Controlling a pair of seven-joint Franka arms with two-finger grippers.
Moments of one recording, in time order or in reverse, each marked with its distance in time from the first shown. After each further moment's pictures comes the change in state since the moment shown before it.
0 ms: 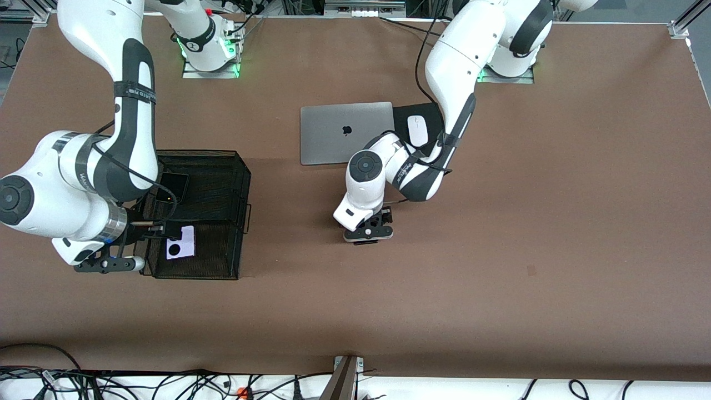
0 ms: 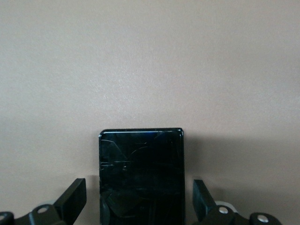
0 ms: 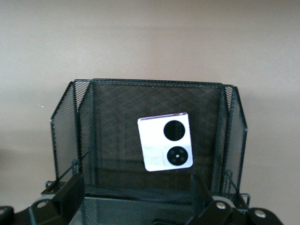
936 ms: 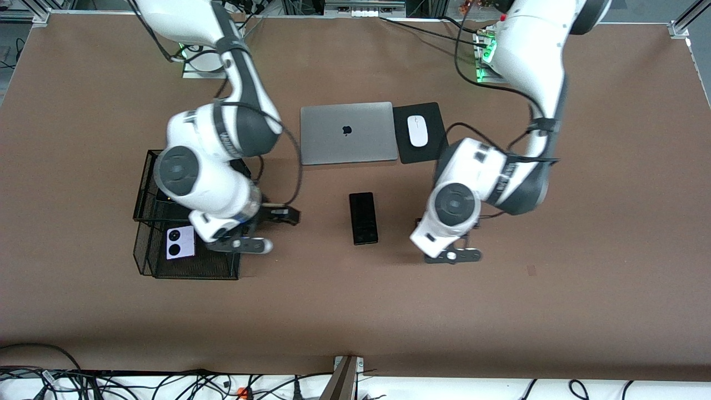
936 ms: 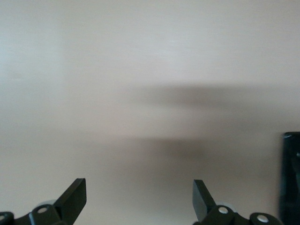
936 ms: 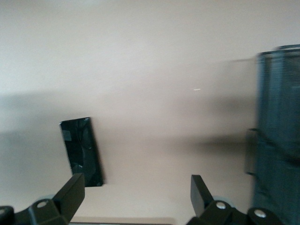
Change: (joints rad) left arm 0.284 -0.247 0.034 0.038 0.003 -0.594 0.426; right arm 0.214 0.044 0.227 0.140 -0.002 0.090 0.497
